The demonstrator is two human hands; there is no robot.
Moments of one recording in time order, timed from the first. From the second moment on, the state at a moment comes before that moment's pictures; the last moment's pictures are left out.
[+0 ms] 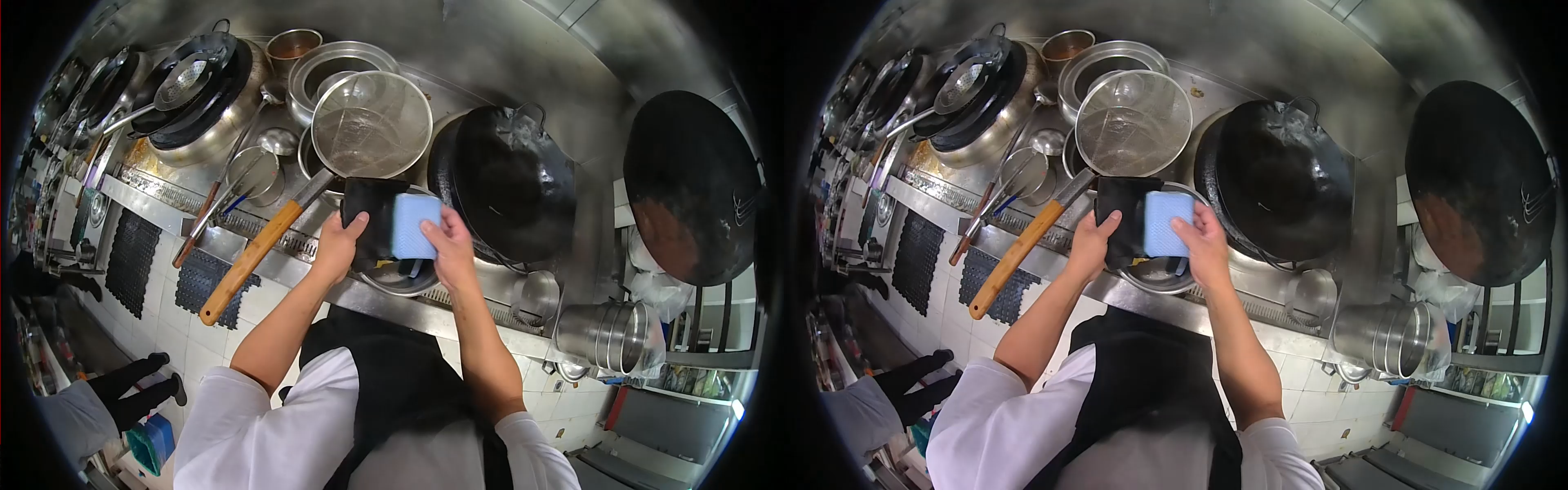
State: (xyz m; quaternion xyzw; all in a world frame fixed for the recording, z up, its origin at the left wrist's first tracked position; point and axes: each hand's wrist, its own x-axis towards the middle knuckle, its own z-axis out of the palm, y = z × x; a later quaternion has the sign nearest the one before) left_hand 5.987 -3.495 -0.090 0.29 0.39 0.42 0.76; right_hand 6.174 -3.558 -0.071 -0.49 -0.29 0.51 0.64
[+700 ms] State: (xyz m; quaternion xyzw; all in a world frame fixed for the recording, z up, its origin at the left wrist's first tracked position) left_hand 5.955 -3.521 -0.065 0.29 0.44 0.50 0.69; right_hand 6.181 -3.513 -0.230 -0.58 -0.73 0.14 -0.33
